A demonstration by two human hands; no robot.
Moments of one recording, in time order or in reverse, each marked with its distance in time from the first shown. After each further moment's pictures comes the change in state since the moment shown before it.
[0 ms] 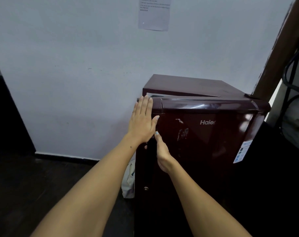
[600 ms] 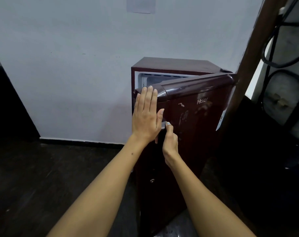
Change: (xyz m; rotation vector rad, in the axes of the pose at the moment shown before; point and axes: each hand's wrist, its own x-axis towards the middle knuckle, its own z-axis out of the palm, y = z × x) left_hand -0.121 0.122 -0.049 -0.052 0.278 0.092; right_hand -0.149 0.037 -0.050 -0.001 0.349 -0.175
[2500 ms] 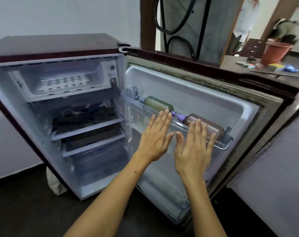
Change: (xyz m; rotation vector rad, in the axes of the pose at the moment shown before) left_hand -0.029 0.231 0.179 -0.559 -0.466 0.515; right_hand -0.020 0.040 -0.258 -1.308 0.965 -0.147
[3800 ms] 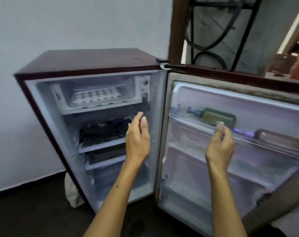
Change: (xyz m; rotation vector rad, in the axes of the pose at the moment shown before) left_hand -0.015 -0.132 -0.099 -0.622 0.421 -0.672; right_hand 0.072 -0.096 0.048 0.786 0.082 0.459
